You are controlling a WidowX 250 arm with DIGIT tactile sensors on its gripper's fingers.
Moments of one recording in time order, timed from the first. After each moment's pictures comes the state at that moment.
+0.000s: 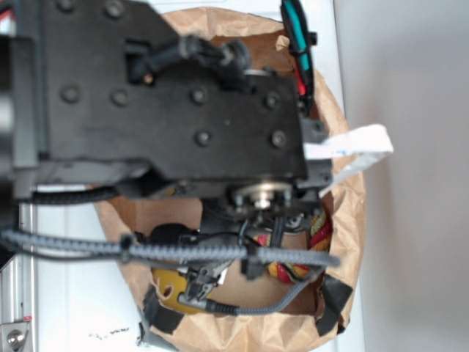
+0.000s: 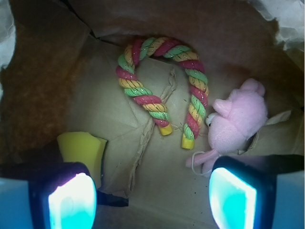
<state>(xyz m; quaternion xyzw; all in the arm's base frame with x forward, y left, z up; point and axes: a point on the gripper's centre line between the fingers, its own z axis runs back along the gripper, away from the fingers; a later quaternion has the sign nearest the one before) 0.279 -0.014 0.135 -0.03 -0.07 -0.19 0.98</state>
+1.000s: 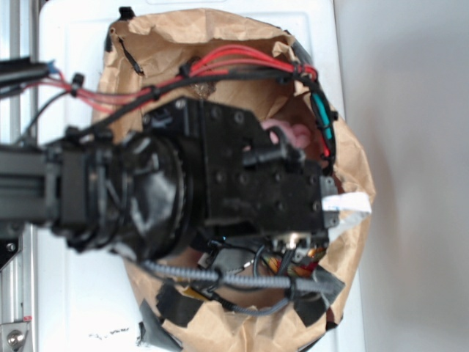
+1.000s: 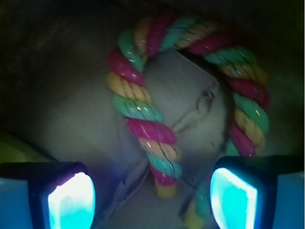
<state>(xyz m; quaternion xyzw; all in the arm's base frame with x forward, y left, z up) 0.304 -0.035 0.061 -0.01 -0.08 -0.36 0.93</state>
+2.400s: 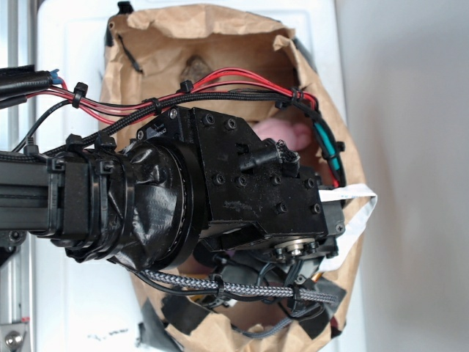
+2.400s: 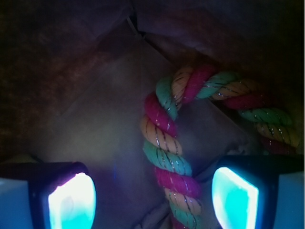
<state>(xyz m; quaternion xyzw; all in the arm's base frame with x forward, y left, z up) 0.310 -0.057 0.063 -0.06 -0.12 -0.40 0.91</state>
